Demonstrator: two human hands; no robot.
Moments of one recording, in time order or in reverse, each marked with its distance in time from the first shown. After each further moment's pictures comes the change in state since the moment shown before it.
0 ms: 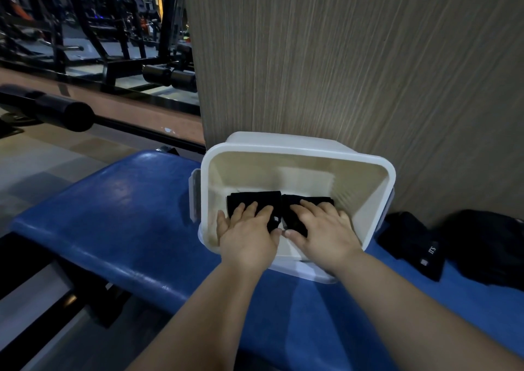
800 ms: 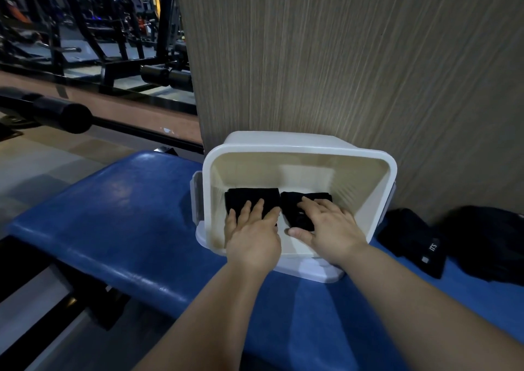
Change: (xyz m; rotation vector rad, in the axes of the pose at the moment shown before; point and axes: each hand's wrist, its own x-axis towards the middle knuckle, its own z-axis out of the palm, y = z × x) left_hand 0.005 0.007 0.012 0.007 0.009 0.067; right_hand 0.008 0.019 0.002 0.085 -0.080 0.005
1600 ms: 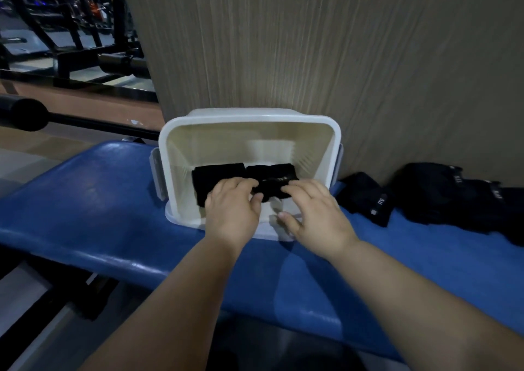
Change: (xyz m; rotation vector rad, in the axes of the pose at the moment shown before) left_hand -0.021 0.023 -0.014 -0.184 0.219 0.114; right_hand -0.073 0.011 0.000 0.166 0.322 -0.093
